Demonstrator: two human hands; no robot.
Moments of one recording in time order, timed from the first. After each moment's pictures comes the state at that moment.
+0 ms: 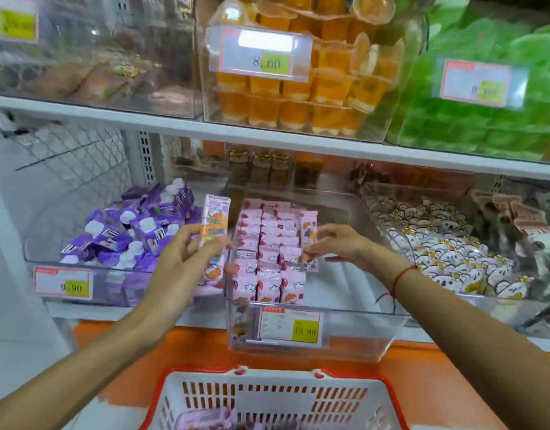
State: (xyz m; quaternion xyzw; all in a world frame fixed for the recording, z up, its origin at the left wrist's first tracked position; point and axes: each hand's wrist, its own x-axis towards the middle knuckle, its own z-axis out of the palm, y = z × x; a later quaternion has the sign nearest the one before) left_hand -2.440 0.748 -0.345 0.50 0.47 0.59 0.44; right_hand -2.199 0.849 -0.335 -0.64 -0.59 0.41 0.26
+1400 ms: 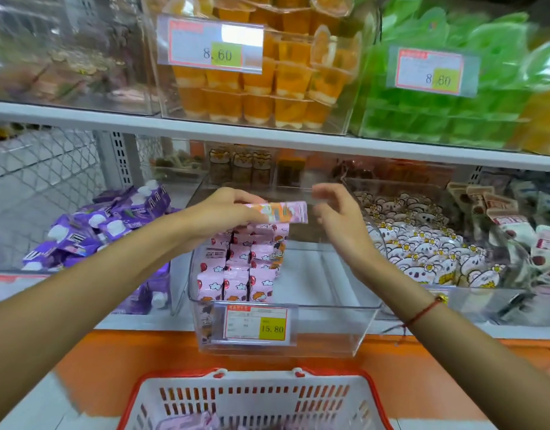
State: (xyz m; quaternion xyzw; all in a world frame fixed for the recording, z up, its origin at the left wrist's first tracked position) left_hand -2.382 0.824 -0.293 0.68 0.51 0.32 0.41; right_hand -2.186 0.817 -0.318 -0.53 -0.62 0.23 0.53
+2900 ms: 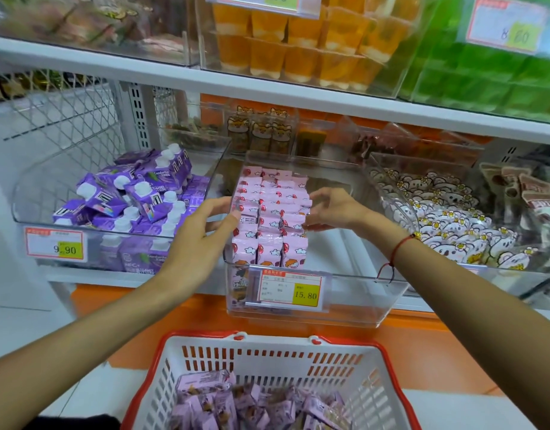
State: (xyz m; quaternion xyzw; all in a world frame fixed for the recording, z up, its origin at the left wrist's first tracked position) left_hand -2.428 0.758 -0.369 0.59 0.50 0.53 0.34; right_hand -2.205 0.857 -0.341 -0.62 -0.64 0.38 0.25
